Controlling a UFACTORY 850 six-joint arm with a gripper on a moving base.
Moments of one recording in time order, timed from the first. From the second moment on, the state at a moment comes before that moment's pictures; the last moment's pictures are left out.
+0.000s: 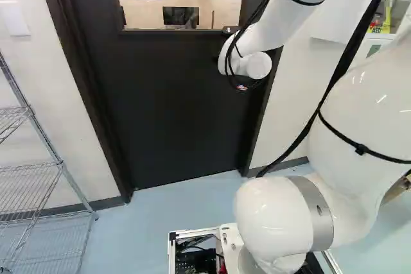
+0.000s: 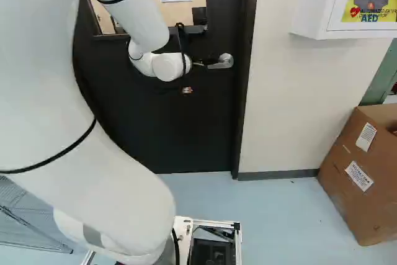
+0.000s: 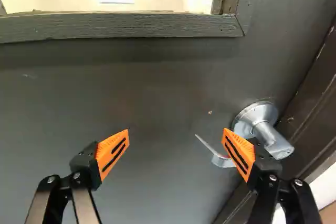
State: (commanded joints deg) arm -4.2 2.5 -38.8 0.0 36.8 0.0
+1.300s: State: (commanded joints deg) arm -5.5 -5.9 -39.2 0.0 36.8 0.0
